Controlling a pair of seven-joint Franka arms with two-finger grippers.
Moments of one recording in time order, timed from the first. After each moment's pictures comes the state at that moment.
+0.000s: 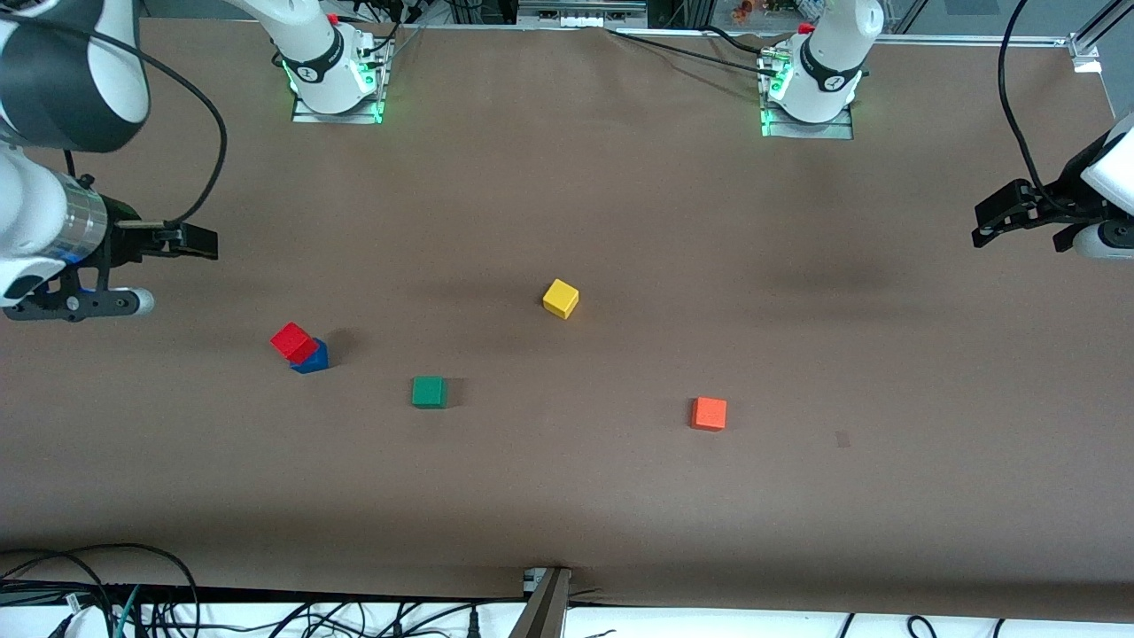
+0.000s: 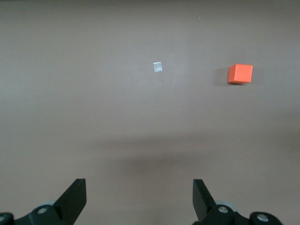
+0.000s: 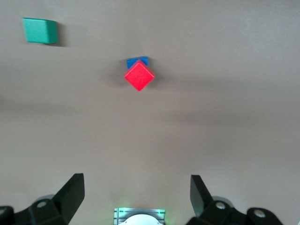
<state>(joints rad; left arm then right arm) 0.10 0.03 -0.09 -1.59 0.02 1.63 0.04 0.30 0.28 -0.26 -1.34 0.03 1.38 -0.04</state>
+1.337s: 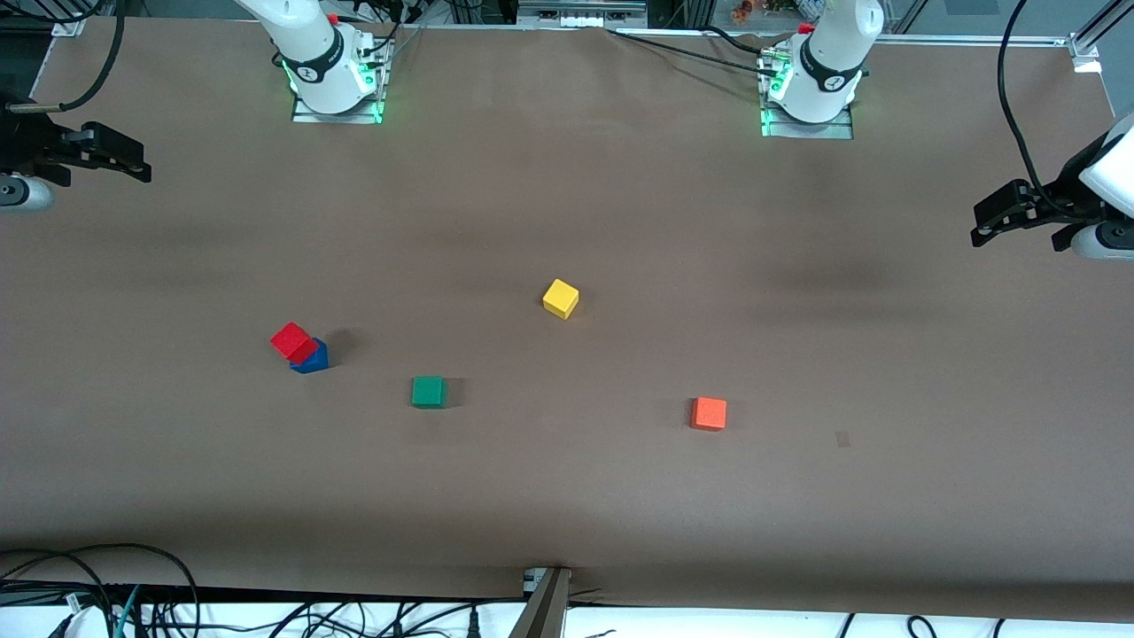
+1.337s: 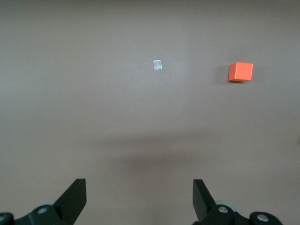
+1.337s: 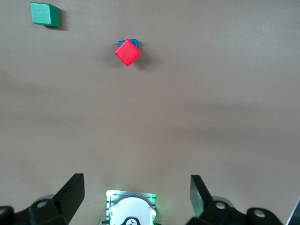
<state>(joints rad) 0.10 0.03 -0.09 -1.59 0.02 1.62 0.04 0.07 0.03 -0.07 -1.51 -0.05 1.36 -0.10</state>
